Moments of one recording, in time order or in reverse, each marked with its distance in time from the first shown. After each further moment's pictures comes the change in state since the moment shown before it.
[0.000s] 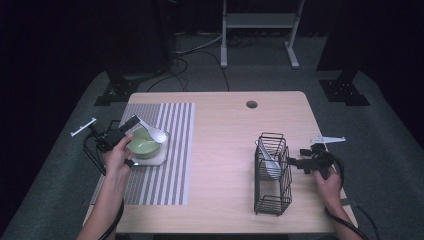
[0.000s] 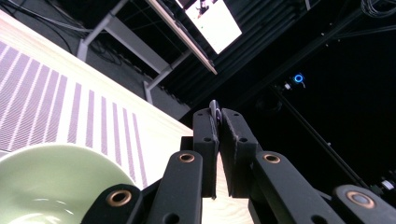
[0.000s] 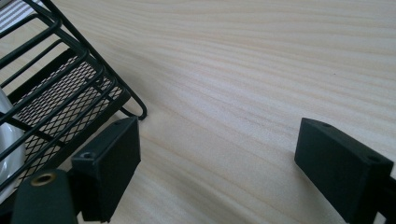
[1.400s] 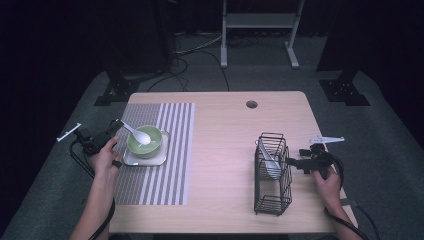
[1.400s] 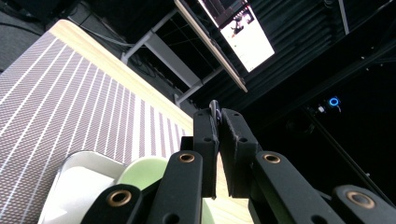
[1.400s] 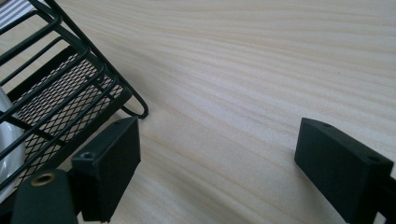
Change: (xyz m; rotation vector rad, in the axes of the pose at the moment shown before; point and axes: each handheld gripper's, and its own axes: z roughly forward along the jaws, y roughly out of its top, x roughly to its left) left arm 0.042 0.015 -0.024 -0.065 0.136 -0.040; right arm 0.001 0.000 0.001 0.008 0.001 -0.004
